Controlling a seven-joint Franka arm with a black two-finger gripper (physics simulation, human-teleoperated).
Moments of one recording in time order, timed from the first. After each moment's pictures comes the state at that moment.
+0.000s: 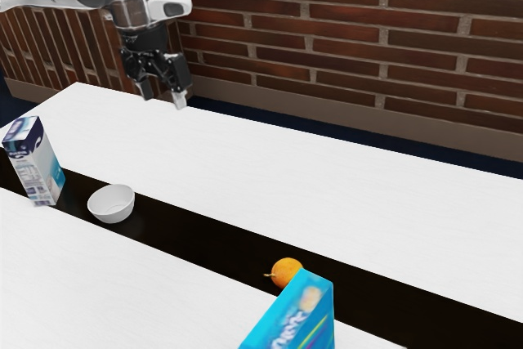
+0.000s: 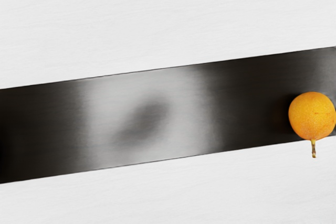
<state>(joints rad) -0.09 0.02 0.07 -1.59 -0.06 1.60 0.11</state>
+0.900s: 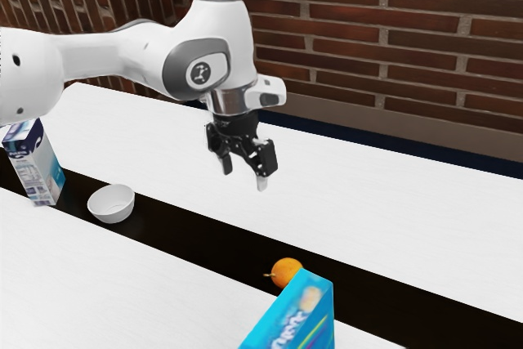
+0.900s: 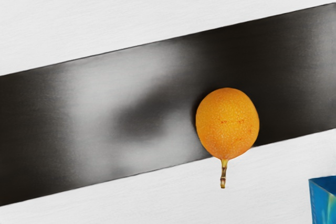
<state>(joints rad) -0.23 0.12 -0.07 -1.79 -0.04 1.86 -0.06</state>
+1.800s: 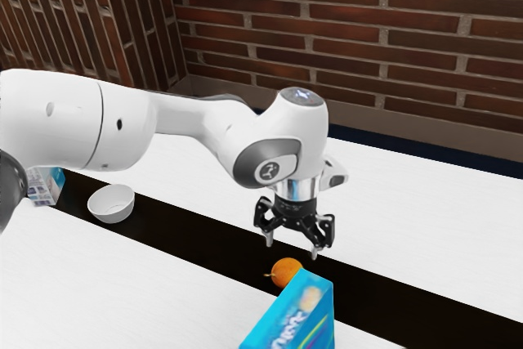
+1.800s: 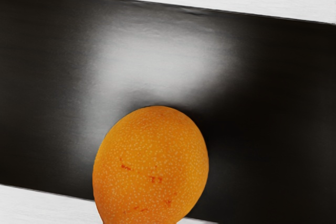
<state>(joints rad) -0.40 0.36 -0.08 -1.80 0.09 2.05 -0.67</state>
